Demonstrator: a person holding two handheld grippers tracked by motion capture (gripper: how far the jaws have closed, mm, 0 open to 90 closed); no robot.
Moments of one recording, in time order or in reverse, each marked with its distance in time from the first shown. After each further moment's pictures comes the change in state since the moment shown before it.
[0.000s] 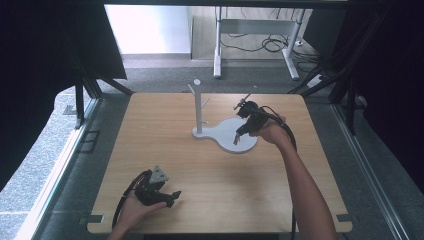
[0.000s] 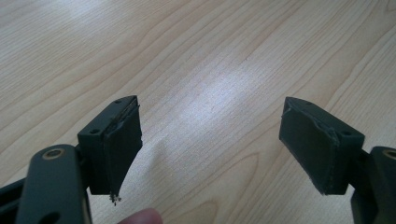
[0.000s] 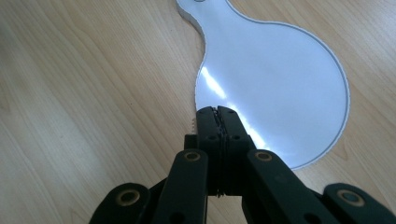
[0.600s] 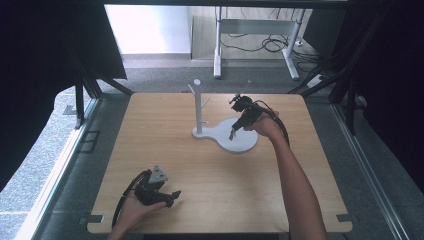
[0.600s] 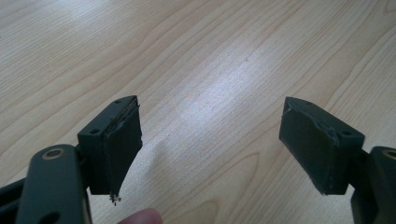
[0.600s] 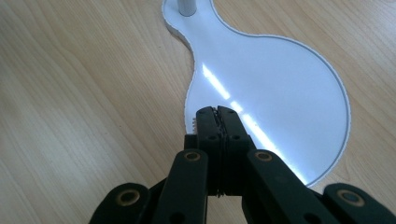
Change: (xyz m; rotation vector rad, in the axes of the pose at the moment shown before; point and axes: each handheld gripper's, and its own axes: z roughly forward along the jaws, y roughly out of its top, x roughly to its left) left arm 0.001 0.000 -0.001 -0.004 -0.002 0.001; right arm -0.017 0.020 0.018 0.010 0.019 0.041
